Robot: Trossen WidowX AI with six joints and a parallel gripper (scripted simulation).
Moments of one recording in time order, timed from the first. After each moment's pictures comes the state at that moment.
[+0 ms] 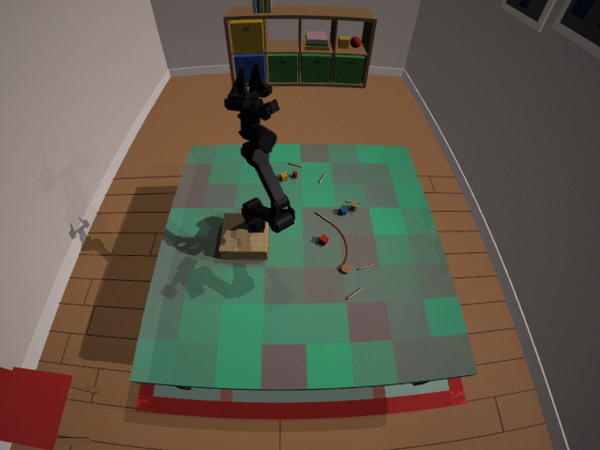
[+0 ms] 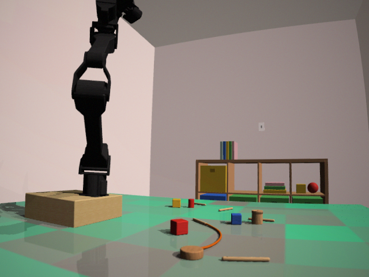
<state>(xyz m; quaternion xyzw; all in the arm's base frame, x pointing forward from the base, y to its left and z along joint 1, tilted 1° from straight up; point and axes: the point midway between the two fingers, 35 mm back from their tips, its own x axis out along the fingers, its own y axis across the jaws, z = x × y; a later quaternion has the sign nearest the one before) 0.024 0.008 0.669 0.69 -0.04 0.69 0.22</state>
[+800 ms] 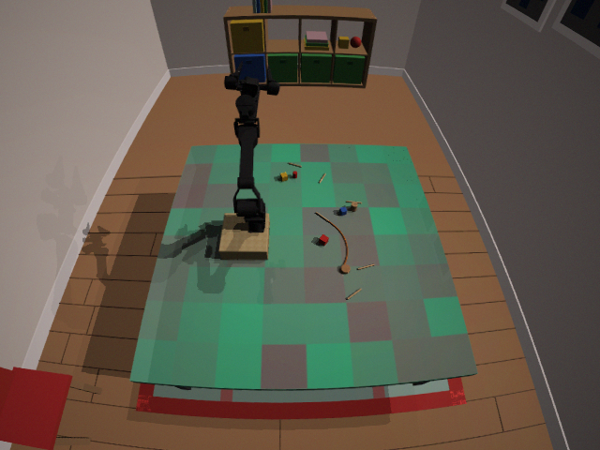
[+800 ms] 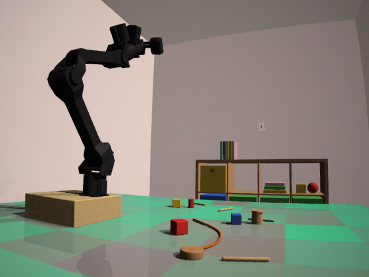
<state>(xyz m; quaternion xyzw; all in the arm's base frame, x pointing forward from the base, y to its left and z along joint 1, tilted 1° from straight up) 0.017 0.224 0.587 0.30 -0.19 0.64 0.68</state>
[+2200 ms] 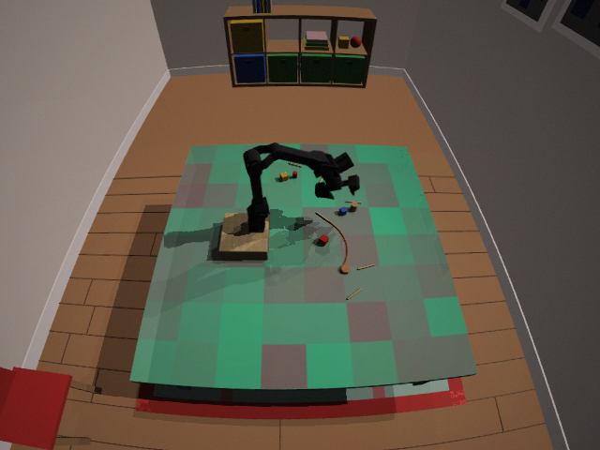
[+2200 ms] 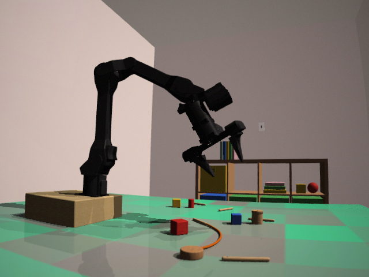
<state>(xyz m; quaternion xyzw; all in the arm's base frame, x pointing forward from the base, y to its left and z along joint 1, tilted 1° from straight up) 0.360 0.082 0.130 -0.54 0.35 0.35 0.68</state>
